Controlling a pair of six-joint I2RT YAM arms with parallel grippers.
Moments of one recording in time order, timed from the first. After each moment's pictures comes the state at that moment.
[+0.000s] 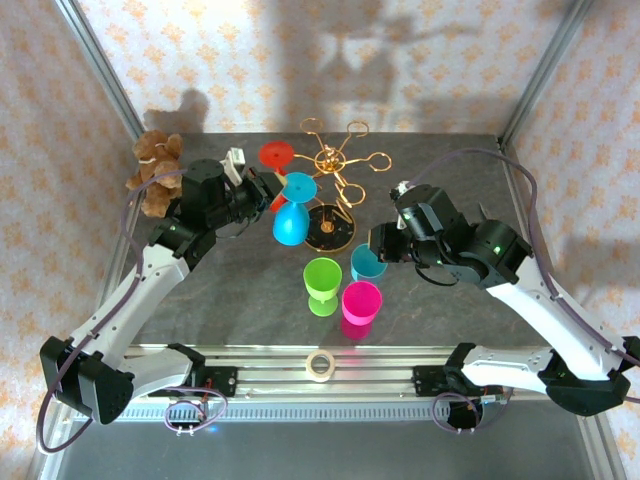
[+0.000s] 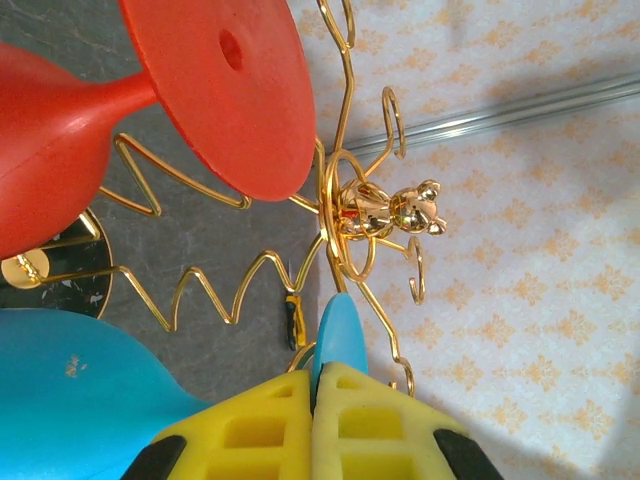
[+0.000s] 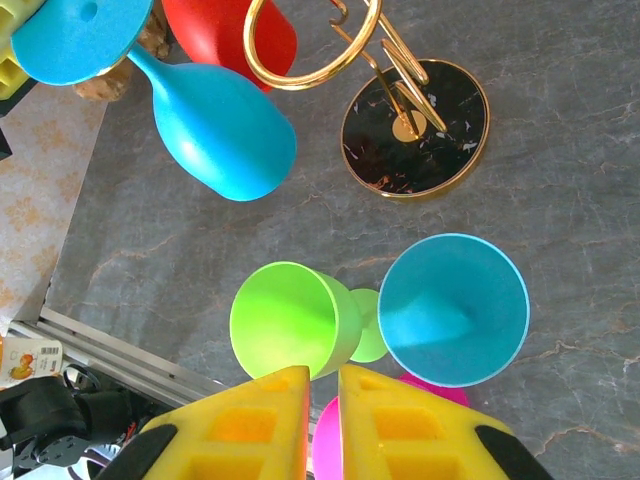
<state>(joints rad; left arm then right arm) -0.35 1.17 1.09 -0.23 0.37 -1.15 0.85 1.11 1.48 -1.14 0.08 0.71</state>
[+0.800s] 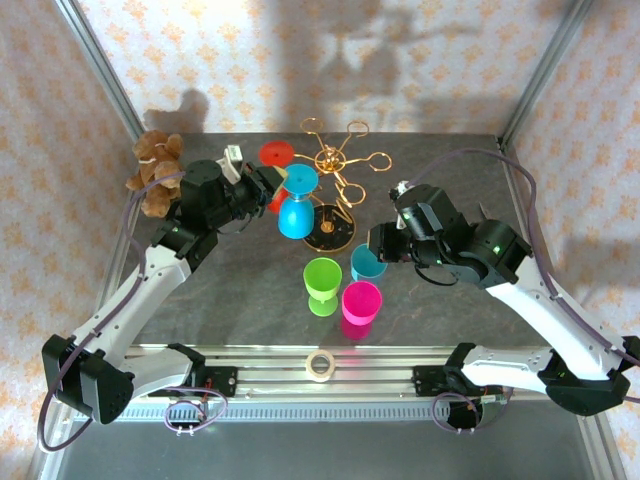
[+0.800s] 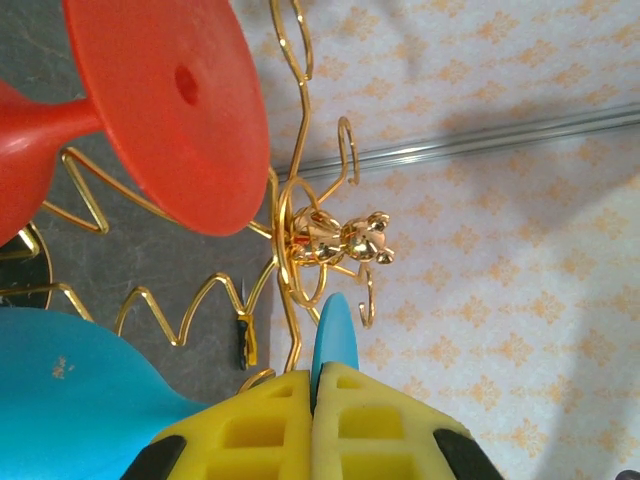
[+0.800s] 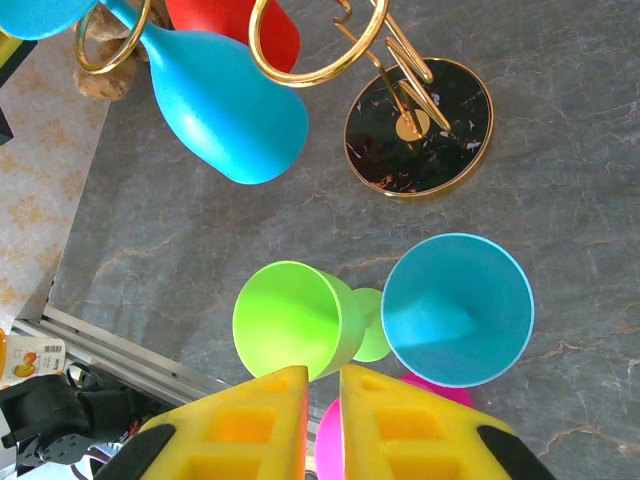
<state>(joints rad) -0.35 1.17 1.06 -0.09 0.36 -1.27 0.85 1.12 1.48 -1.14 0.08 0.71</state>
